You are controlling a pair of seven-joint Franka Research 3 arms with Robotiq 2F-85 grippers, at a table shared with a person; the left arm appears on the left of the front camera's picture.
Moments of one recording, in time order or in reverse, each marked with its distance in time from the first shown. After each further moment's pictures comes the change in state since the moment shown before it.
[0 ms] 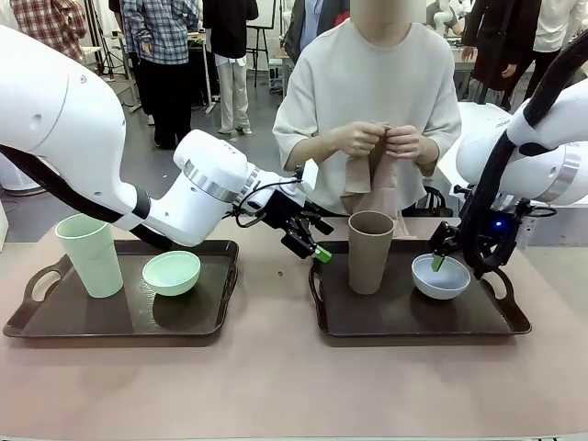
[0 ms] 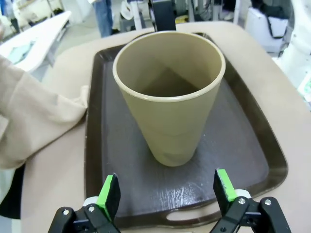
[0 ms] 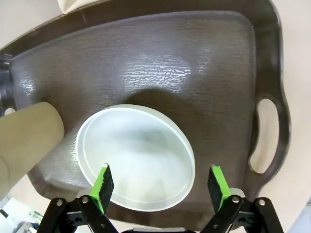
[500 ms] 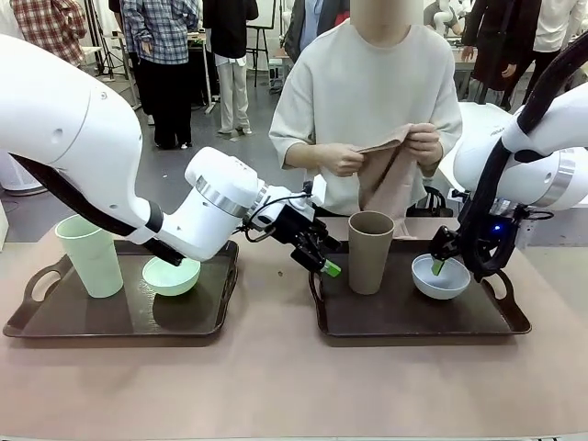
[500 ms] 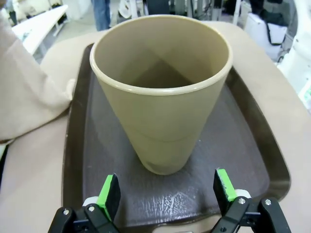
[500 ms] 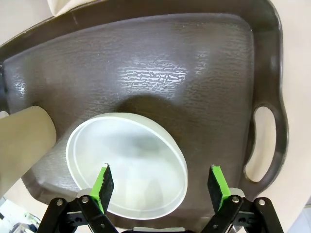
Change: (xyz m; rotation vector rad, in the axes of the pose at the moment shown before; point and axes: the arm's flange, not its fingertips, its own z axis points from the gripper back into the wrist) left arm -0.011 -0.008 -0.031 -0.018 -0.008 0.060; right arm 0.004 -0.005 -0.007 -0.015 -0.007 0.010
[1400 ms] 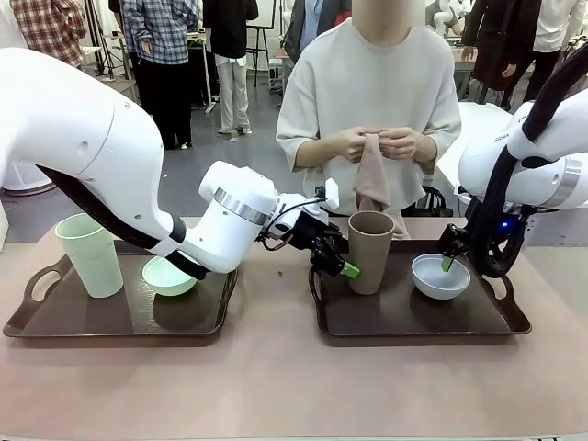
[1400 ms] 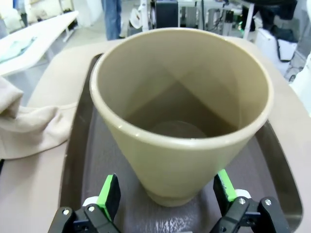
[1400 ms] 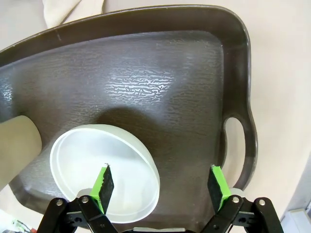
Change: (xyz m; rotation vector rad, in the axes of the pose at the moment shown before) left arm 0.006 0.001 -0.034 0.036 -0.070 0.036; right arm 0.005 -0.011 0.007 -0.071 -0.047 0.024
